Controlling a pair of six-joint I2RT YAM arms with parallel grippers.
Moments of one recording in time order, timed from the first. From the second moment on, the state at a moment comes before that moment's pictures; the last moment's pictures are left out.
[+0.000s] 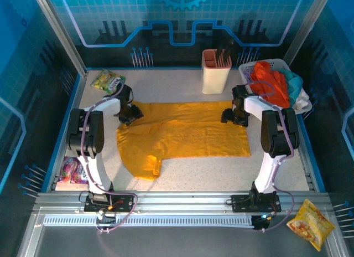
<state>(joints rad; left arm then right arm) -0.04 1.91 1.23 -0.58 0.17 -0.64 0.10 1.93 1.27 -0.72 -0.01 0.32</state>
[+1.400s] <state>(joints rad) 0.00 2.10 1.67 -0.76 0.01 -0.44 0.08 2.12 1.57 -0.83 -0.02 0.30</state>
